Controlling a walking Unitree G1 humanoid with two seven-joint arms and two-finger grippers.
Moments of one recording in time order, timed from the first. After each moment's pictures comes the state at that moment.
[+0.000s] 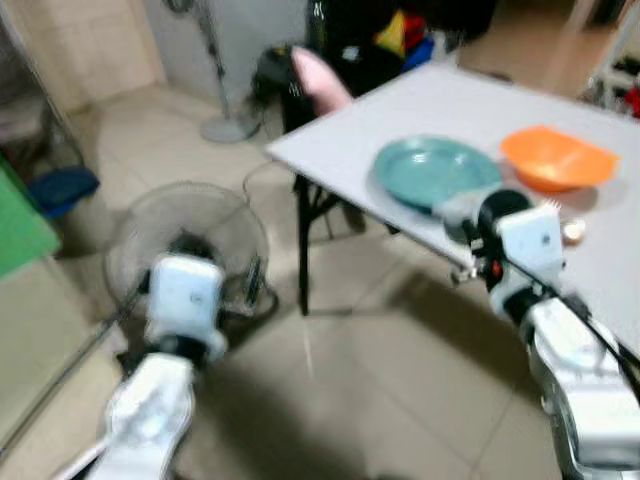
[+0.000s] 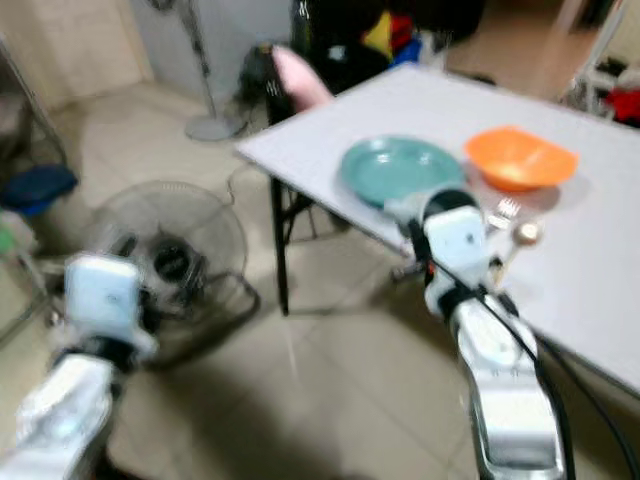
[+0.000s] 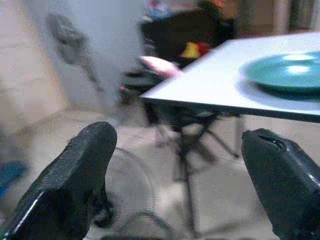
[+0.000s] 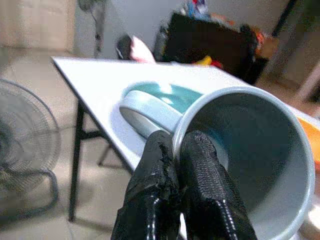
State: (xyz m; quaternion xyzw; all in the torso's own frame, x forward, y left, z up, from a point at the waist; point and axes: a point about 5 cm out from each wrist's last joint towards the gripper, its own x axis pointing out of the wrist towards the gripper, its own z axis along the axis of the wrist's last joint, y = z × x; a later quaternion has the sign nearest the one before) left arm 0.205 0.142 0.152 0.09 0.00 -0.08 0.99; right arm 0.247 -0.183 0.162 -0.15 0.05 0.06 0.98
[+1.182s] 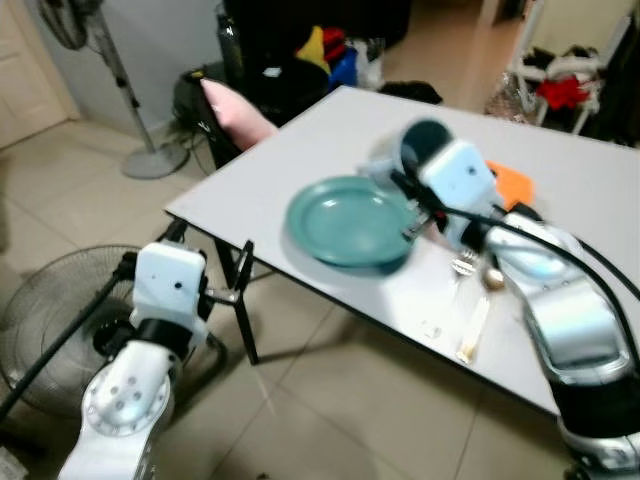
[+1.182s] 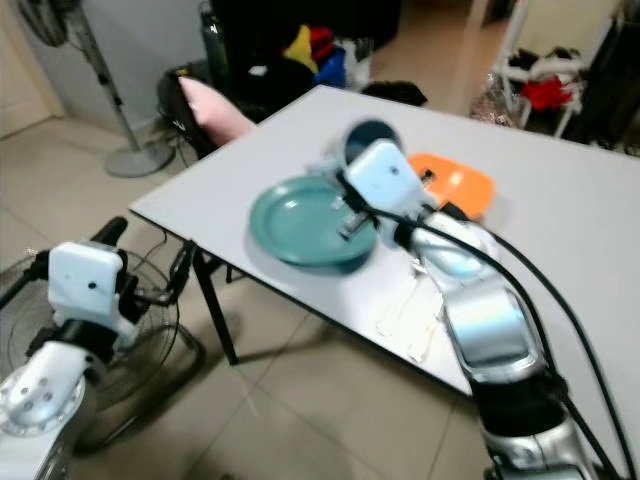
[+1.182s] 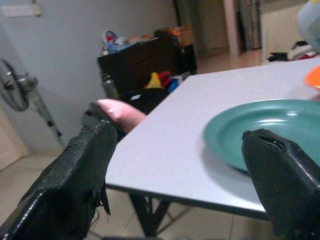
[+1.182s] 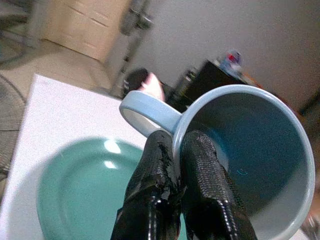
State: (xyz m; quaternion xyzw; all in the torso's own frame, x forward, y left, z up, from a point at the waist) left arm 0.211 0.166 0.169 0.12 -0.03 -0.07 0.99; right arm 0.301 -0.122 0.221 -0.27 -0.05 0.29 0.92
